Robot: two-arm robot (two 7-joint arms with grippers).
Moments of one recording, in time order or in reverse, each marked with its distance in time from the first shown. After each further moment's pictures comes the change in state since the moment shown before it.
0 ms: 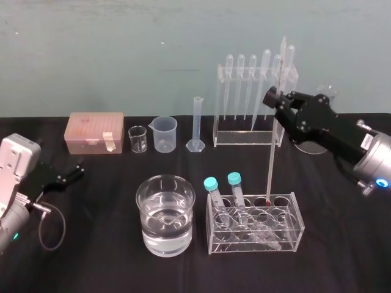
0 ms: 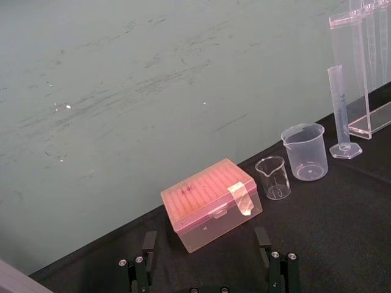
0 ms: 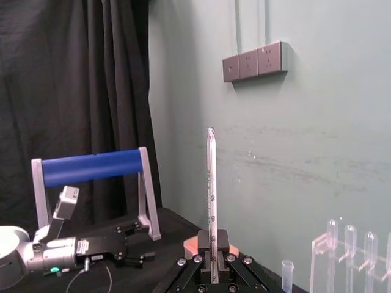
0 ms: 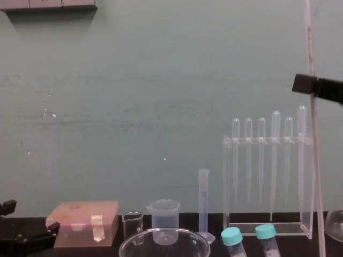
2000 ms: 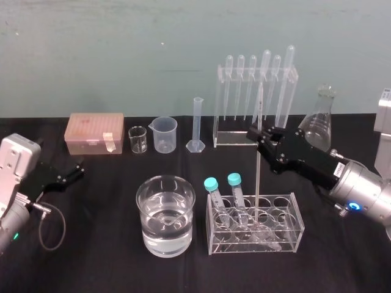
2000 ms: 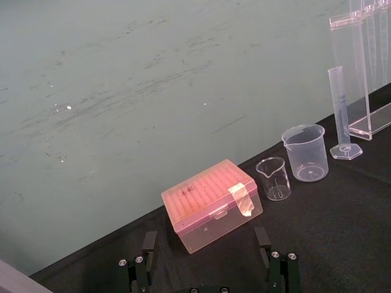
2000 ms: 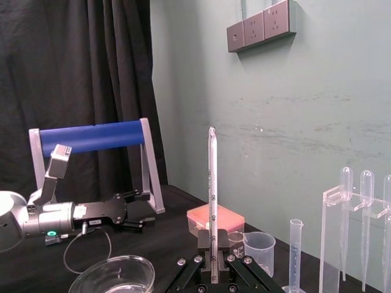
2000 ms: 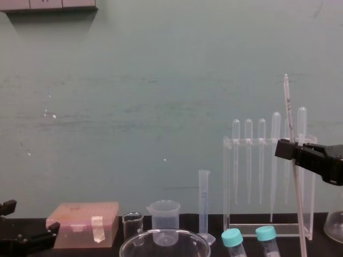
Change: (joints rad) left arm 0.000 0.000 0.000 0.000 0.000 0.000 0.000; right arm 0.041 -0.120 -0.058 0.241 -0.086 -0.082 0.125
